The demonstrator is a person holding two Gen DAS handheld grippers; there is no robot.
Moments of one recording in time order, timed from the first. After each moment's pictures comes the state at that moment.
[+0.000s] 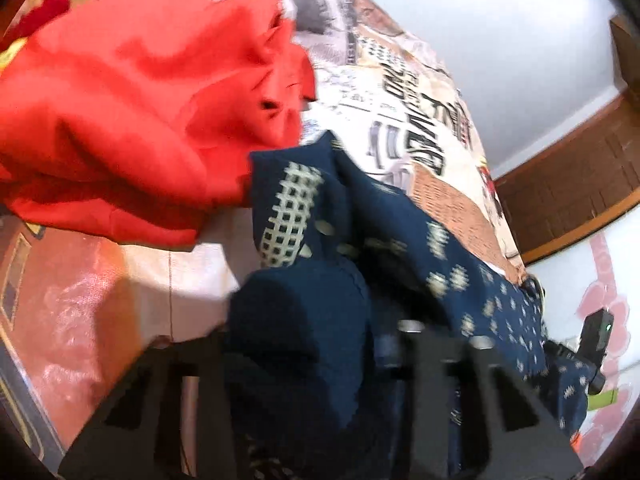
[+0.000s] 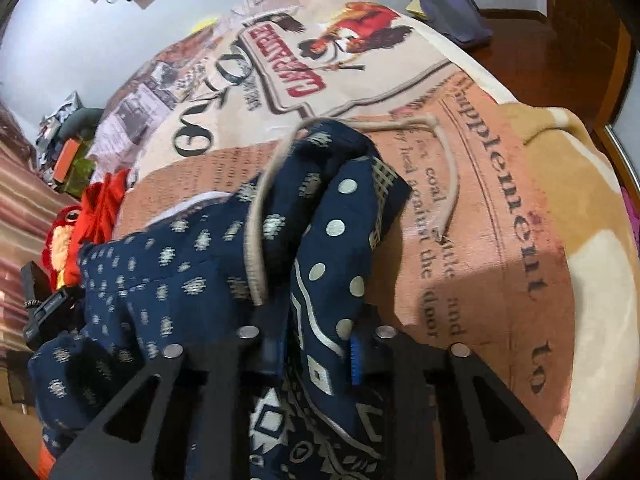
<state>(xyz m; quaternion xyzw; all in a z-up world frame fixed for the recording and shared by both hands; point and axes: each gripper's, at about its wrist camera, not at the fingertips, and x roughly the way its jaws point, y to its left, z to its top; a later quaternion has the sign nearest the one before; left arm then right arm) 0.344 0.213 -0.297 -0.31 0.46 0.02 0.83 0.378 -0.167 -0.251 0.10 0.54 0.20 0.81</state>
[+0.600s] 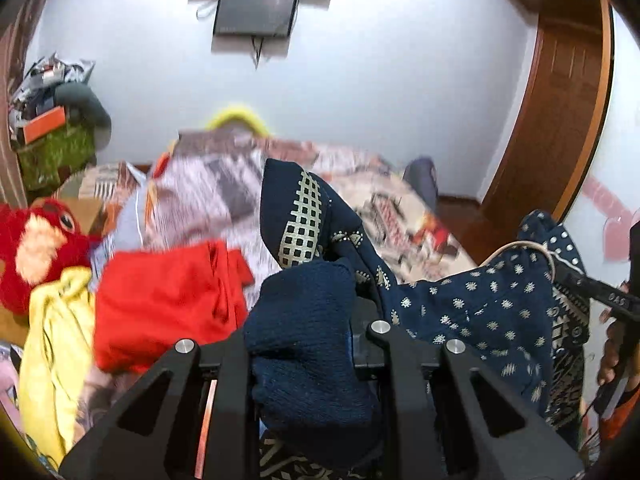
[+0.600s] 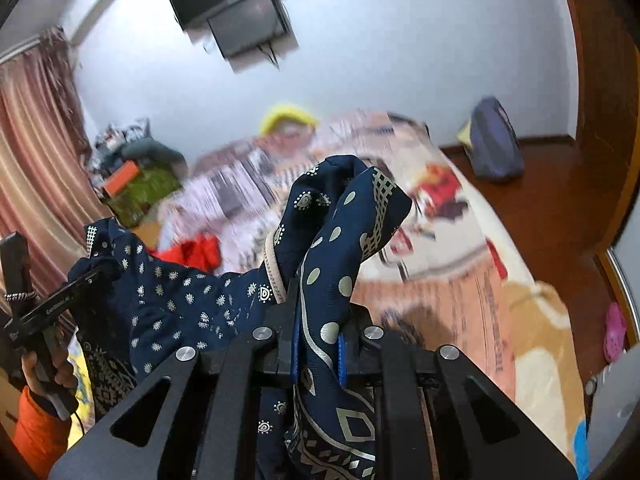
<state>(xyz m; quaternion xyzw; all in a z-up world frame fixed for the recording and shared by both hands) 0.297 0.149 -0.076 -0.11 0.30 0.03 0.95 0.329 -0.134 -0.088 0.07 0.36 0.27 0.89</state>
